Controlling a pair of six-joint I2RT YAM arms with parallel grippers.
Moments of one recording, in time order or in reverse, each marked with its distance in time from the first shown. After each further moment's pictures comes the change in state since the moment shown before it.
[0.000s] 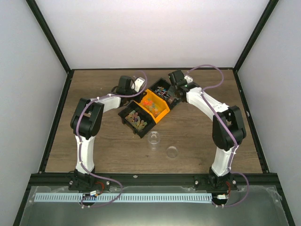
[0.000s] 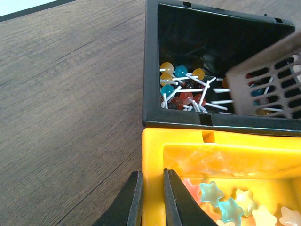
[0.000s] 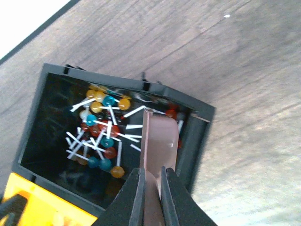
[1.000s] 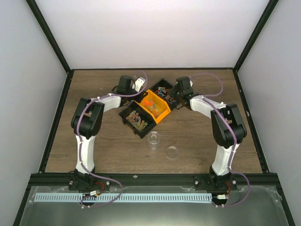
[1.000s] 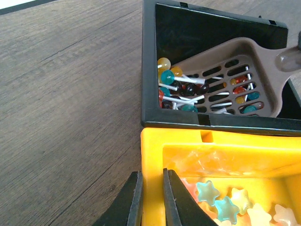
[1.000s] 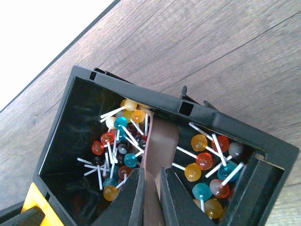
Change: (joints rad) left arm -0.002 0.012 0.015 -0.014 0.046 0.000; right arm -0.066 0.015 -0.231 0.423 -0.191 -0.072
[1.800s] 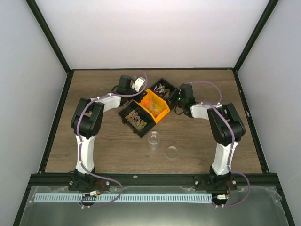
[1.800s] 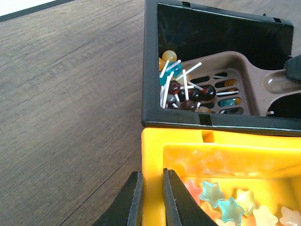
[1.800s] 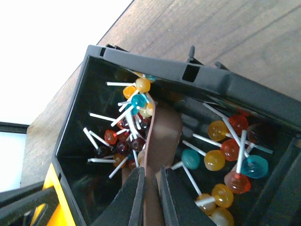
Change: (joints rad) left arm 0.004 0.003 0.008 -0.002 -0.025 0.004; right arm -0.034 0.060 -0.178 0.415 -0.203 0.061
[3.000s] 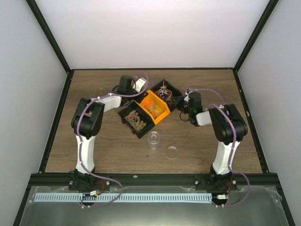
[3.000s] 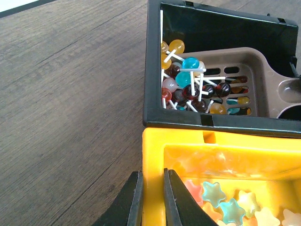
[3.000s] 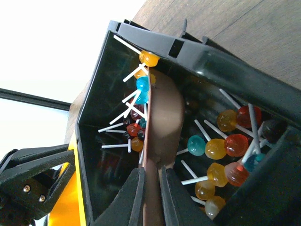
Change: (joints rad) left arm -0.009 -0.002 0.002 -0.016 0.022 0.030; right arm -0.079 -0.013 -0.254 0.402 -0.252 0.030
